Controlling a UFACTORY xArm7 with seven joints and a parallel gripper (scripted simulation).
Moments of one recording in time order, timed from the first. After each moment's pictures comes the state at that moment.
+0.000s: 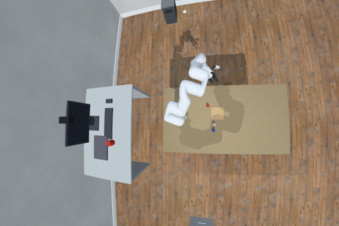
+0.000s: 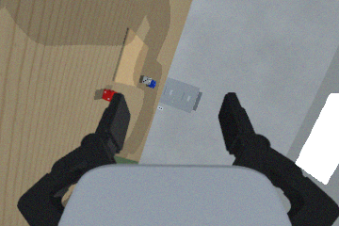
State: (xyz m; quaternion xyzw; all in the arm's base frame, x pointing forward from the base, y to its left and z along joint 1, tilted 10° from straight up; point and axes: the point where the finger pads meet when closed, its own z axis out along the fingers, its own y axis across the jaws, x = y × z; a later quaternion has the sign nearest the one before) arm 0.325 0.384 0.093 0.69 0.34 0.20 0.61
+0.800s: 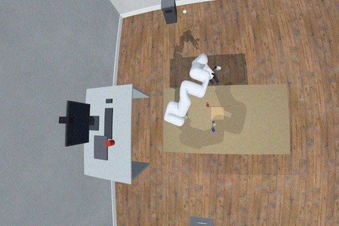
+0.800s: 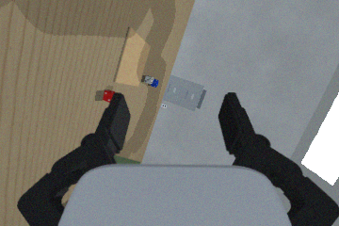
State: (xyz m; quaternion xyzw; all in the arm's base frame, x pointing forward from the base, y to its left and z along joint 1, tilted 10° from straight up) arm 0.332 0.376 0.094 0.70 0.33 0.20 0.60
